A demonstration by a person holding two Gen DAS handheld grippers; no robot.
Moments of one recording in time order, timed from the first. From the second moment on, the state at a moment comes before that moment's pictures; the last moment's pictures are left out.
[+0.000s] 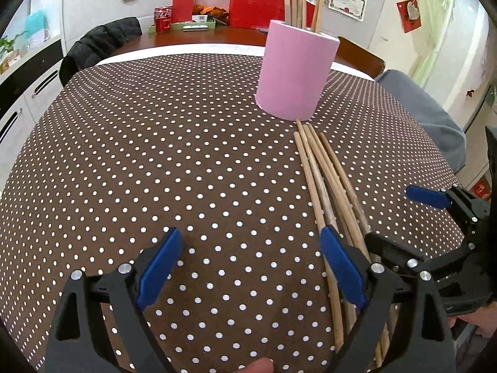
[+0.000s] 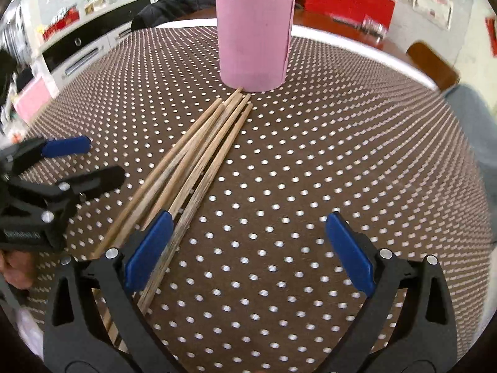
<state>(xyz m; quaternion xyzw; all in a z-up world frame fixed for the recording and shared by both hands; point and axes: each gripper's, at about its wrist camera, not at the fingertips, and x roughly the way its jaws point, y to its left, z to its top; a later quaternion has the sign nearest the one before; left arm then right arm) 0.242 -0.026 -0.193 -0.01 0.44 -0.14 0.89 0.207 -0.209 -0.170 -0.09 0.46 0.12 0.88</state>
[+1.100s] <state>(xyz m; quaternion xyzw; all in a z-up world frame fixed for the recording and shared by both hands) 0.252 -0.077 -0.199 0.10 0.45 -0.12 0.88 0.215 -0.239 -0.173 -0.07 0.47 0.12 0.87</state>
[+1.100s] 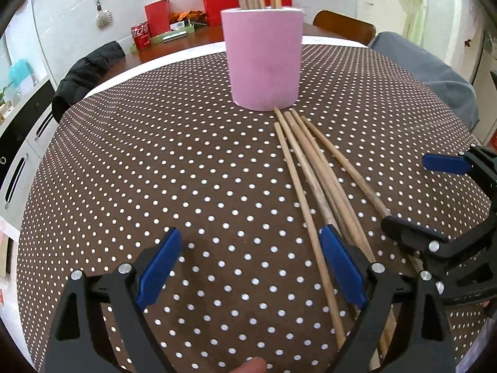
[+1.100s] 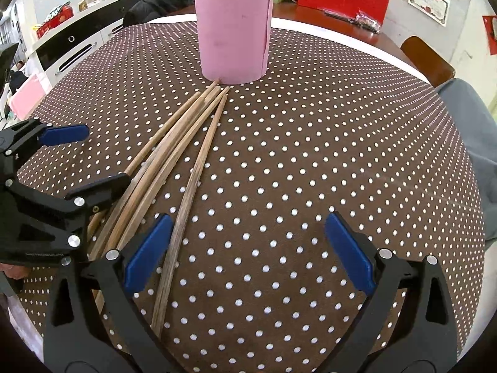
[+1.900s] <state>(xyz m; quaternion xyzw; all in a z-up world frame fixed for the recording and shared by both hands) 0.269 -0.052 -0.184 0.05 0.44 -0.17 0.88 0.231 -0.236 -0.160 -0.01 0.45 0.18 0.87</state>
